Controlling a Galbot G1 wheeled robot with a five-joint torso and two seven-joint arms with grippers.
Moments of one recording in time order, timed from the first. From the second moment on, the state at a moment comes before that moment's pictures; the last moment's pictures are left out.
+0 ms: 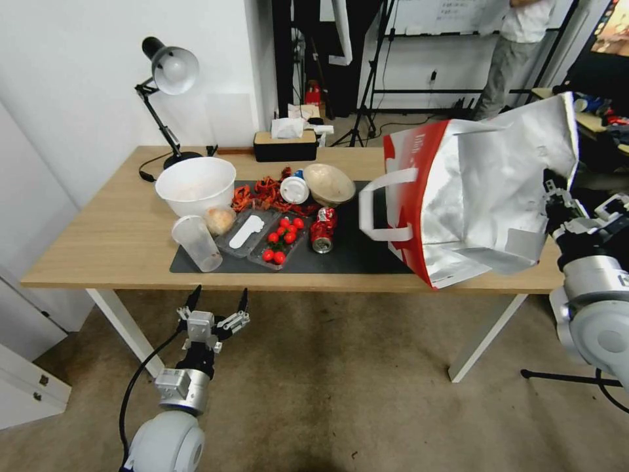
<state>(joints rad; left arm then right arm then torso) 1.57 -1.29 -0.45 -1.94 -0.20 -0.19 -0.08 -1.36 0.82 0.76 2.12 1.32 0.14 0.34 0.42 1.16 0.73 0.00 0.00</state>
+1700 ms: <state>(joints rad) 1.59 -1.30 -0.41 -1.93 -0.15 -0.21 -0.07 -1.05 0.80 0.63 1.95 1.33 -0.08 0.48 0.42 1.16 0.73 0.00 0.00</state>
